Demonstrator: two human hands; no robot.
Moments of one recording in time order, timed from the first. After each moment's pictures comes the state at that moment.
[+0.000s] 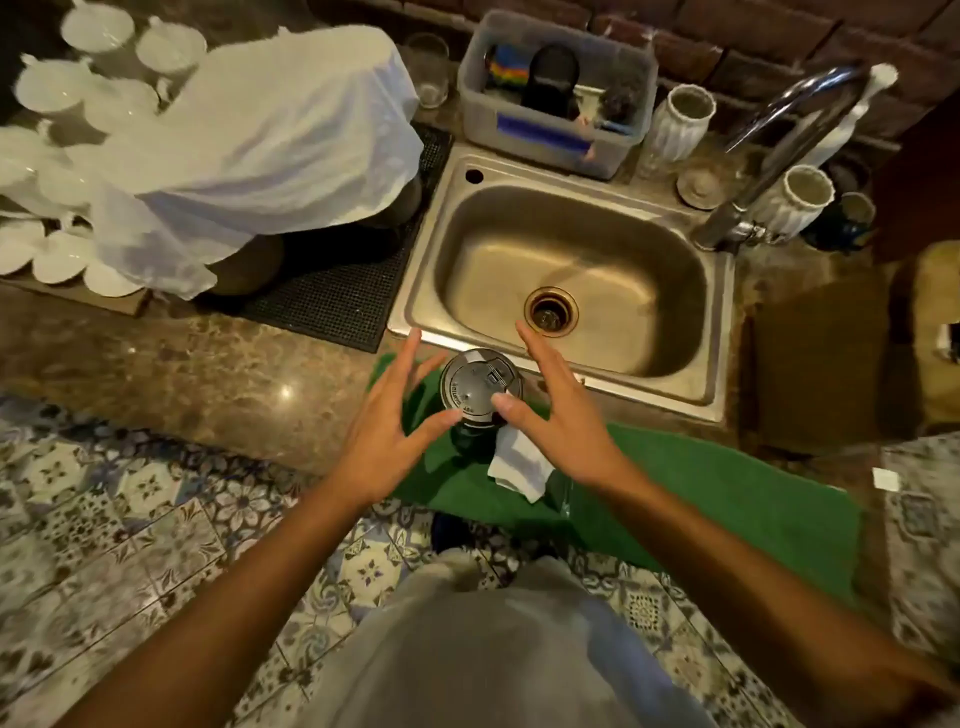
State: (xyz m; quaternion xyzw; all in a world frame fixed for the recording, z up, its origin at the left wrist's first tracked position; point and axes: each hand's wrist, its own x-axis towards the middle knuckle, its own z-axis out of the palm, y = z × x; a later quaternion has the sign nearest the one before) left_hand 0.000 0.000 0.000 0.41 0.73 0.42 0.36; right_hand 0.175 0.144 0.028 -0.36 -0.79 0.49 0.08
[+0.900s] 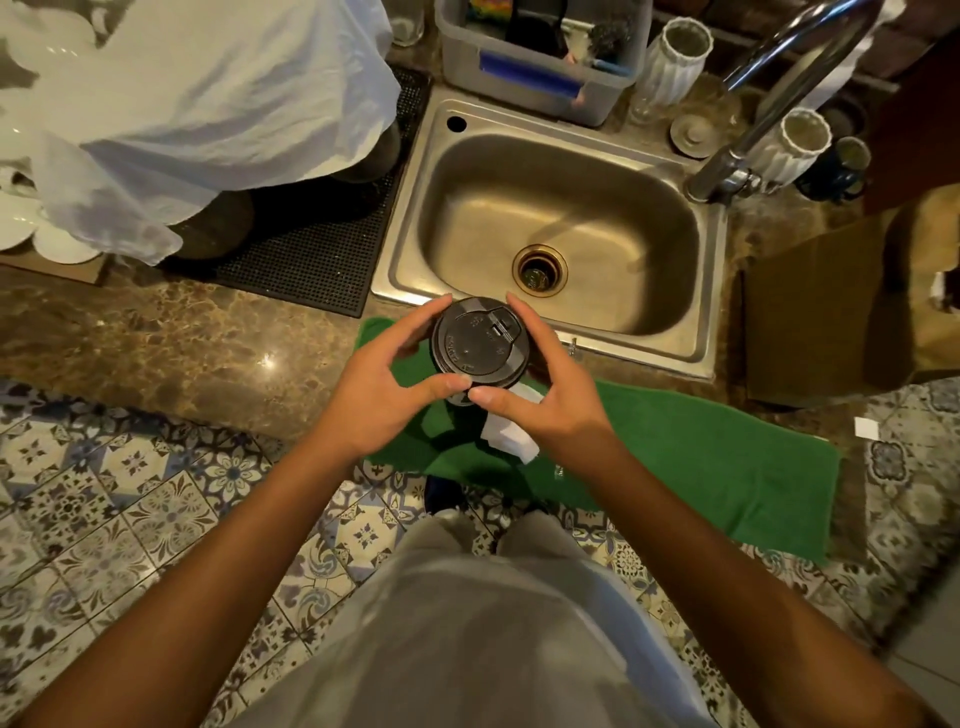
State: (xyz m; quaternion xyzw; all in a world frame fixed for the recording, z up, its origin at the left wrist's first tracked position) left_hand -0.005 0.011 0.031 0.41 0.66 0.46 0.42; right_hand 0.180 0.117 0.042 -0.37 -0.72 0.56 0.15
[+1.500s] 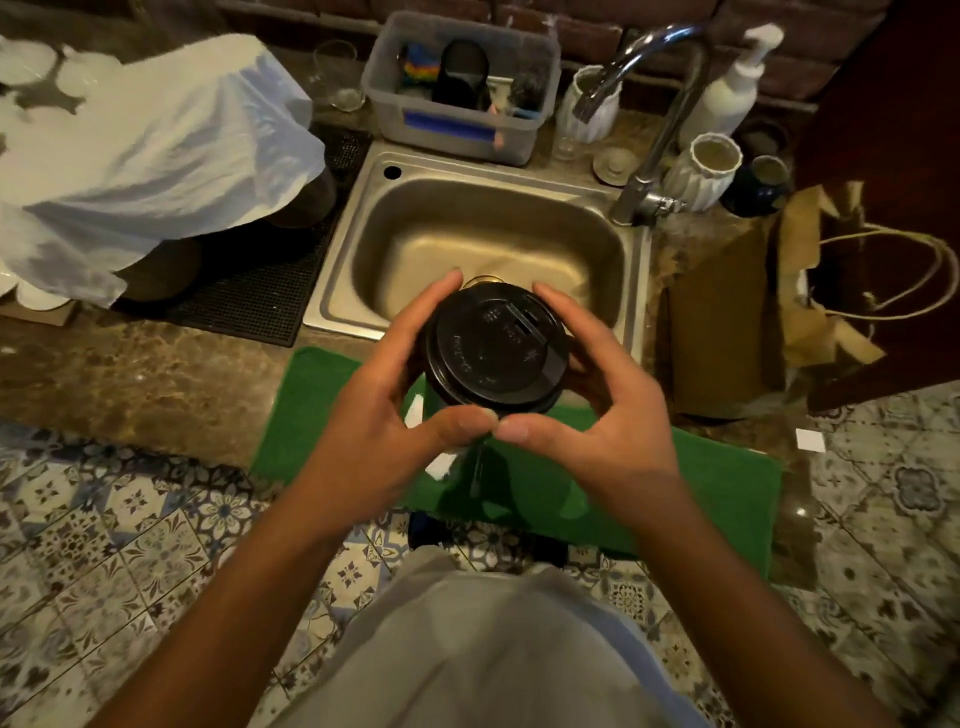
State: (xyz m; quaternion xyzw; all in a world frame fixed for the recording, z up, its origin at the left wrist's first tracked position) left_hand 0.150 0.061 0.140 0.45 0.58 0.55 0.40; right_hand 0.317 0.164 0.143 -0.30 -0.70 0.58 0.28
